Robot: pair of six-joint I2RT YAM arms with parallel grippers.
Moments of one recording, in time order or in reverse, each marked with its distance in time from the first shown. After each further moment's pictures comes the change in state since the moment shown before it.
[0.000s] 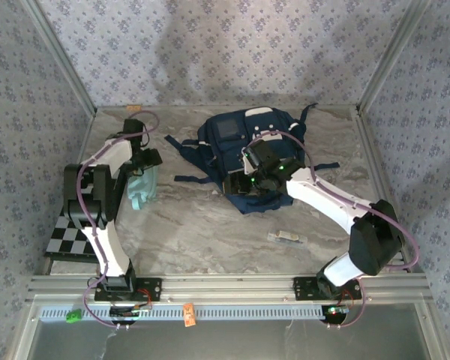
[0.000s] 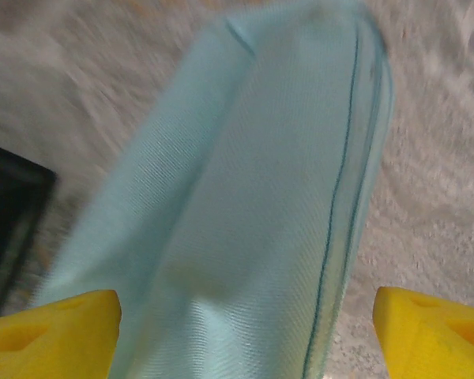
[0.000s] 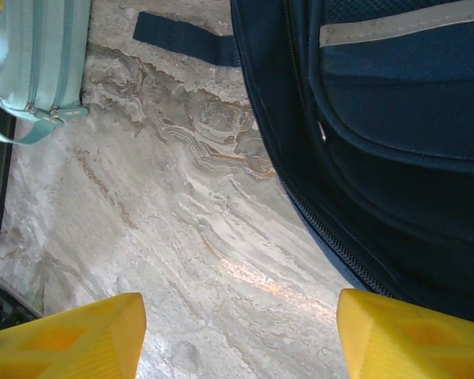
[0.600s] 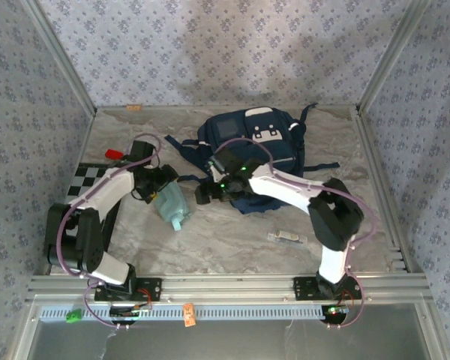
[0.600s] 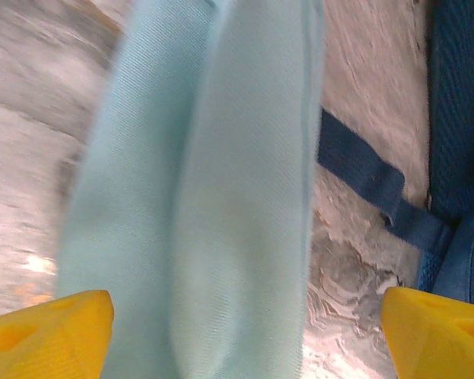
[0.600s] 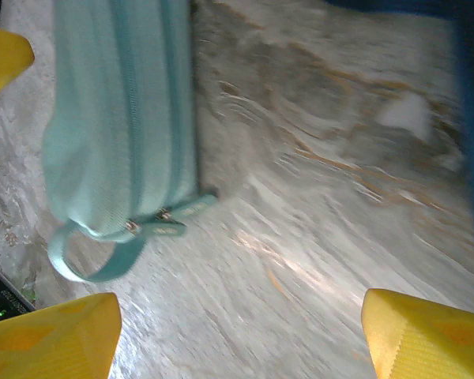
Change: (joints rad) left arm -0.130 -0.418 -0.371 0.035 0.157 -0.394; right arm 0.163 0.349 0.229 0.047 -0.042 0.006
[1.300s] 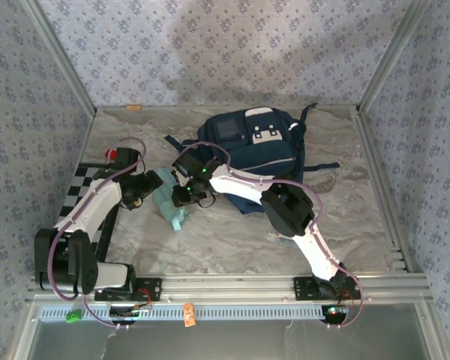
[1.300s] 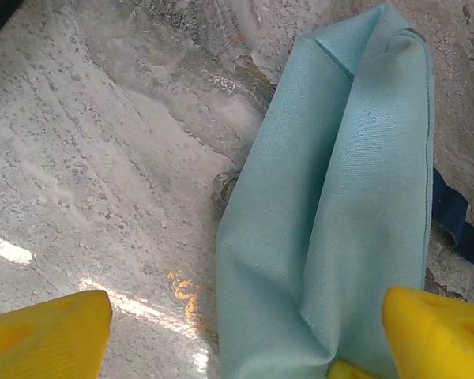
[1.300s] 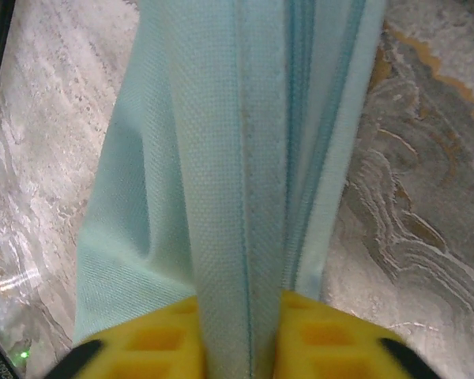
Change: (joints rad) left arm 0.070 -0.156 -0.077 -0.075 -0.105 0.084; right arm 0.097 0.374 0.384 -0.022 -0.013 -0.049
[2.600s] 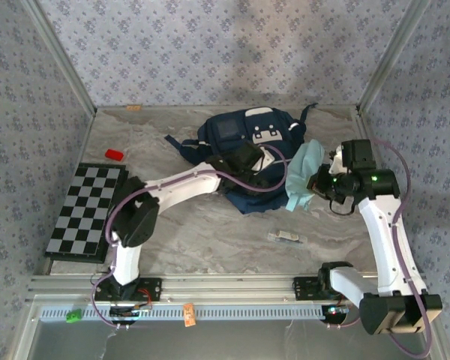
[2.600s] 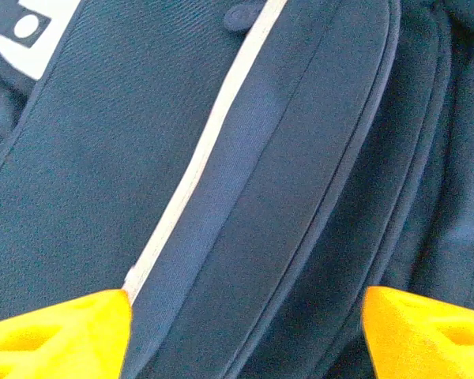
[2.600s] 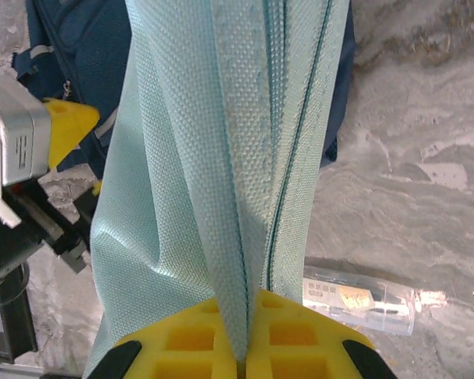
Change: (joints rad) left arm -0.800 0.657 0.698 0.238 -0.173 0.856; right arm -0.911 -1.197 -0.624 -0.572 -0.054 -0.034
